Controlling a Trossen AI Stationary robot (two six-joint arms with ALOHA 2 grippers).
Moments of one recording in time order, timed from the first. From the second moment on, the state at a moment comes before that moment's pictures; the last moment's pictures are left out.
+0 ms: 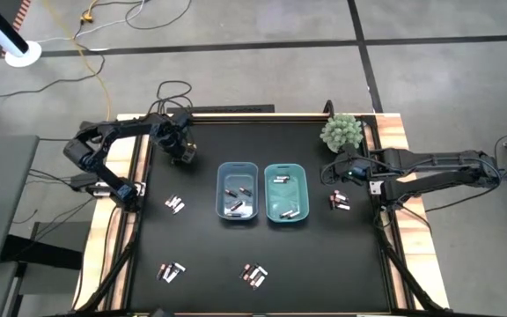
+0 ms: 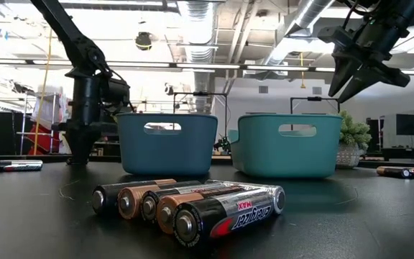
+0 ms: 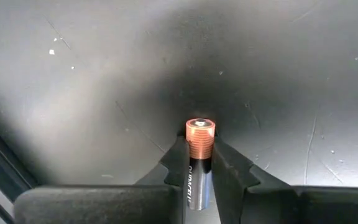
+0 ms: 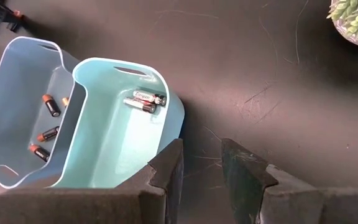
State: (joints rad) left arm 0.91 1.57 0.82 -0.77 -0.05 -0.19; right arm -0.05 0.90 0.75 -0.81 0.34 1.19
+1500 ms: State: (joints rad) left arm 0.17 1.50 1.34 -0.86 -0.17 -0.37; right arm -0.06 0.91 0.75 -0.80 0.37 1.00
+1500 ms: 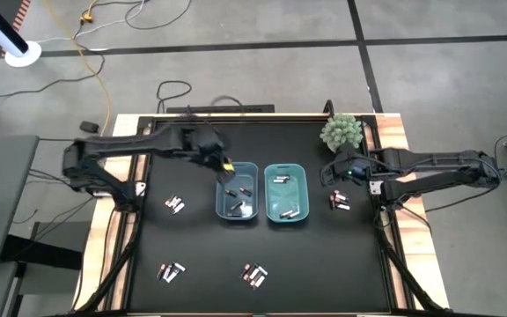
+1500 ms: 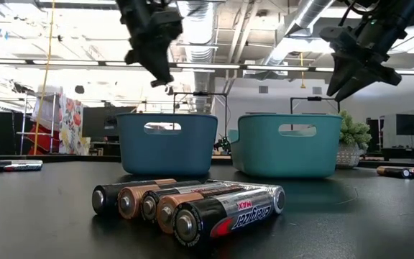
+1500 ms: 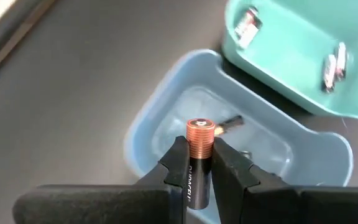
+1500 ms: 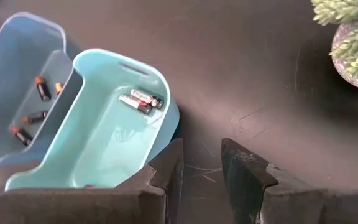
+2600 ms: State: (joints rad) left arm 0.16 1.93 1.40 -0.76 -0.04 -0.41; right arm 0.00 0.91 0.75 -0.81 0.37 0.93
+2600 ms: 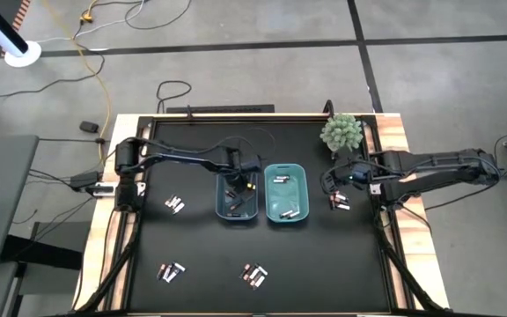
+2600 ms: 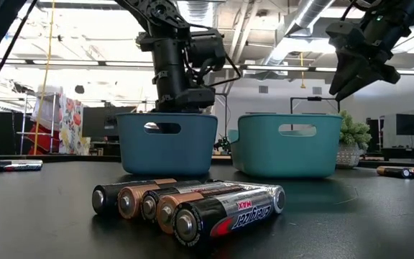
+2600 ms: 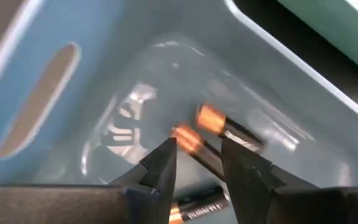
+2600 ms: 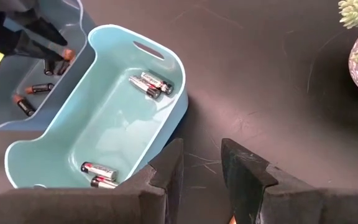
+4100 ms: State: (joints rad) left arm 0.00 0.97 0.73 -1.21 -0.23 -1.16; right arm 0.01 0.91 0.75 -0.78 0.37 0.93
